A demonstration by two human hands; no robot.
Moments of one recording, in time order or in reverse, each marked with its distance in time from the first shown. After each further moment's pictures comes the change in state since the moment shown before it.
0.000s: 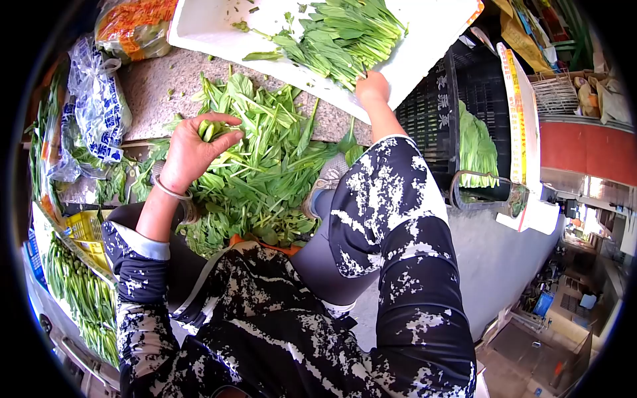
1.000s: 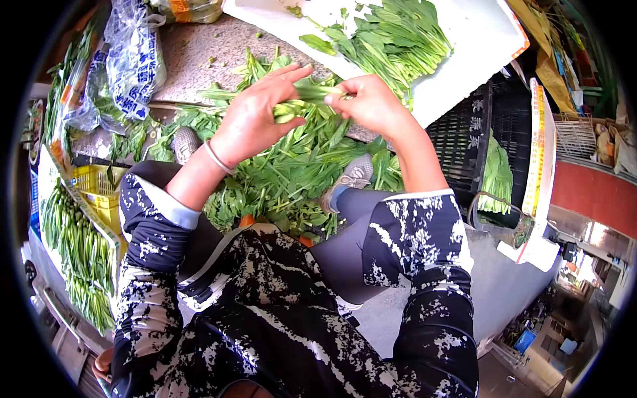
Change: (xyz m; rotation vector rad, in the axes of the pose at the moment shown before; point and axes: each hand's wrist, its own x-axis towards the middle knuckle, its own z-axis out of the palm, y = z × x) left_hand 0.004 0.002 0.009 0.239 0.234 0.651; right_hand -0.141 -0.123 -0.080 0.323 -0.684 -0.453
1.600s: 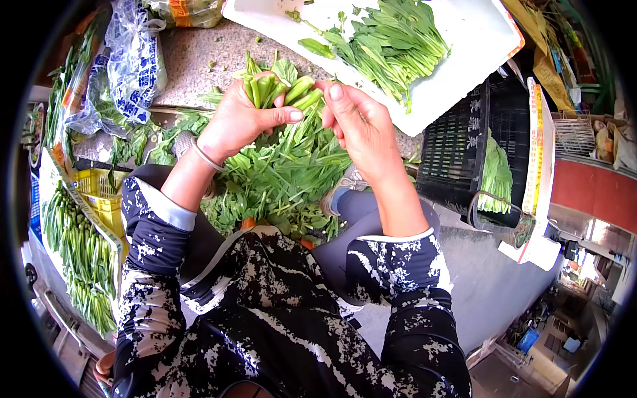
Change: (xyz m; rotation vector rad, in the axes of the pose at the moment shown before) left_hand 0.008 0.010 -0.019 -0.787 -0.123 -0.614; right_hand -0.057 -0.035 0.034 0.665 0.249 -0.155
